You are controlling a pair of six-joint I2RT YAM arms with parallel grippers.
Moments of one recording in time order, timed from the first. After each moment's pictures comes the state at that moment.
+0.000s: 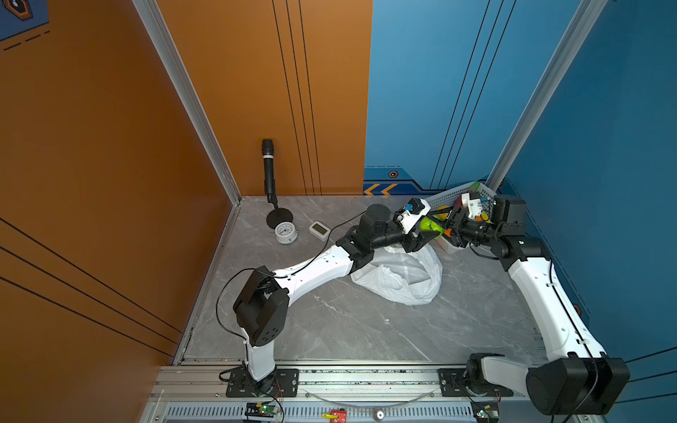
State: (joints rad) left arm -0.84 1.83 1.50 0.30 0.39 0.04; right arm 0.00 1.24 1.24 -0.54 -0.78 0.81
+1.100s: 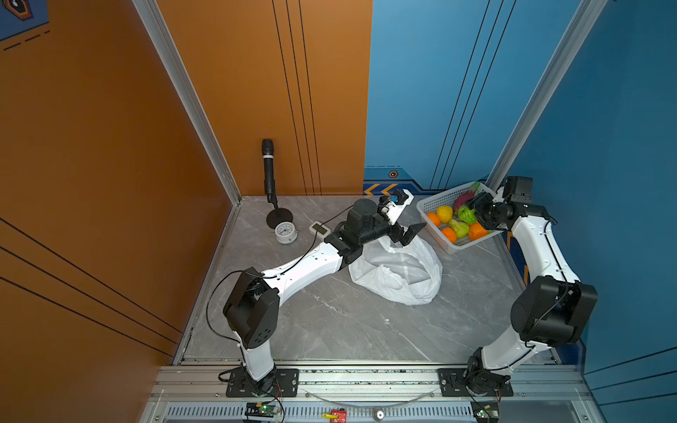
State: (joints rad) left arm -0.77 1.77 1.45 0.28 0.27 0.06; right arm -0.23 1.71 1.58 -0.69 -0.26 0.66
